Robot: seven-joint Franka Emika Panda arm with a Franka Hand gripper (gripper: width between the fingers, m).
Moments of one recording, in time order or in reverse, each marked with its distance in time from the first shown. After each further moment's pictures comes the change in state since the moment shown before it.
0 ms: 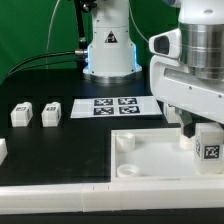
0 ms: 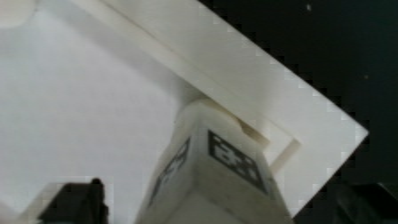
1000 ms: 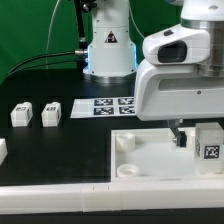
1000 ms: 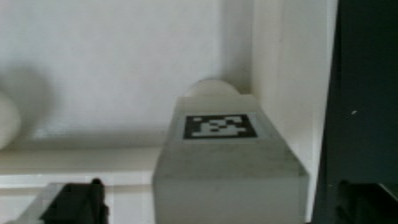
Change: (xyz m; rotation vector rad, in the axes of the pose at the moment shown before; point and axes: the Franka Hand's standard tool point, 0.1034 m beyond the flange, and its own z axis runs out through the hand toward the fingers) arm 0.005 -0.001 -0.003 -0.020 0.020 -0.829
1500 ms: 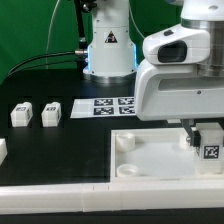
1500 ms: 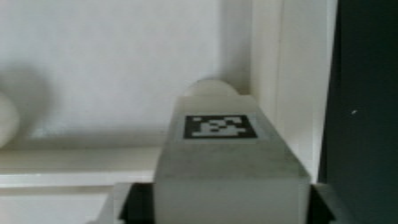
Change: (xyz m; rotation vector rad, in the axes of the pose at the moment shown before) arm 0.000 0.000 0.000 0.000 0.000 0.000
